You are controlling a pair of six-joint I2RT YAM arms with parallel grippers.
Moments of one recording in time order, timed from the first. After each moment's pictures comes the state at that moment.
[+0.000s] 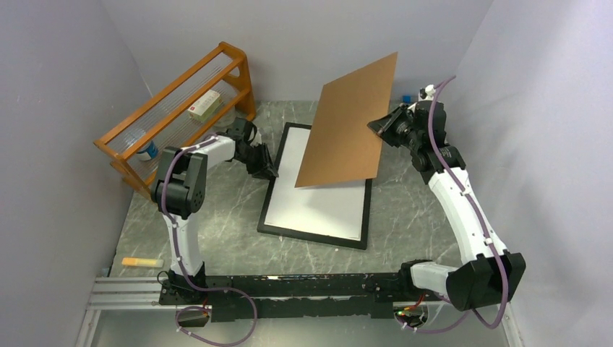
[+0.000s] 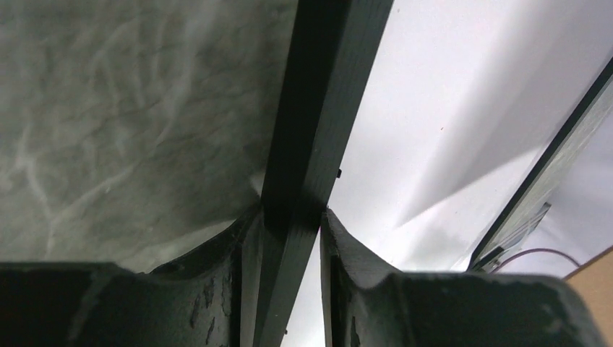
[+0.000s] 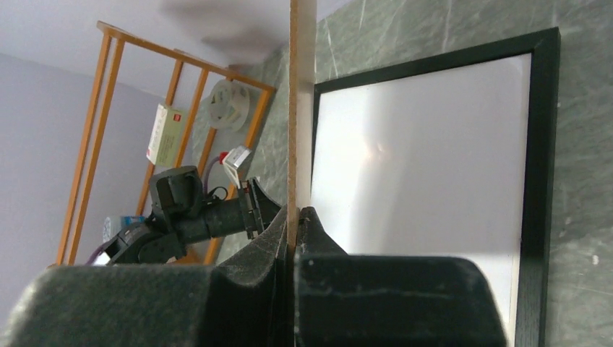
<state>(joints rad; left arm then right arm) -0.28 2.05 1.39 -0.47 0.47 -0.50 0.15 1.20 1.22 -0.38 -0.17 0.78</state>
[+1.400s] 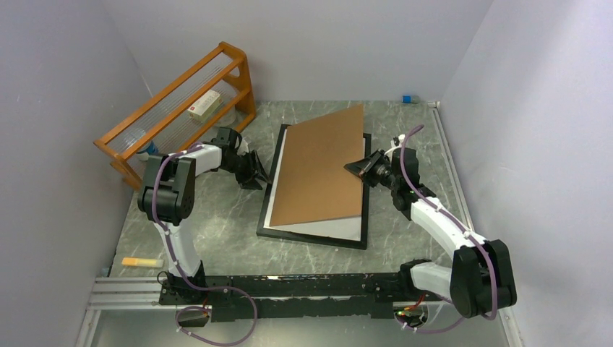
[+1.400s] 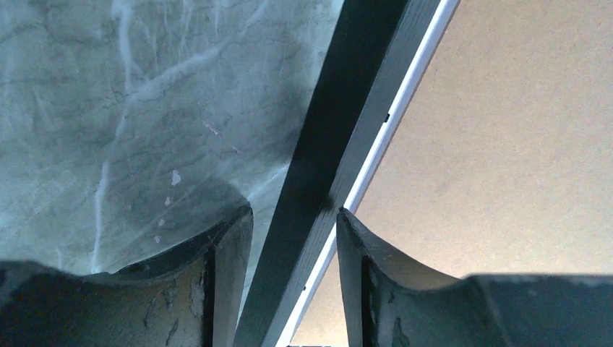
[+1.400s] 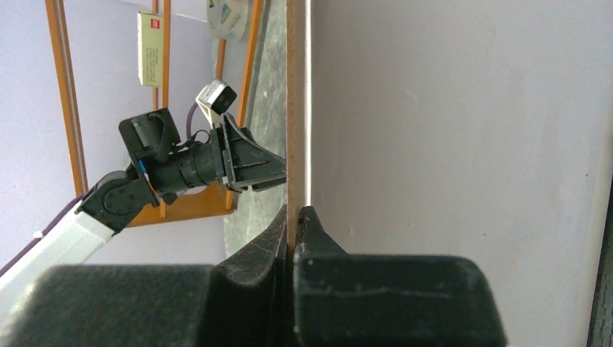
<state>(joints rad) -0.19 1.92 1.17 -0.42 0.57 -0.54 0.23 1.17 0.62 0.16 -0.36 1.01</state>
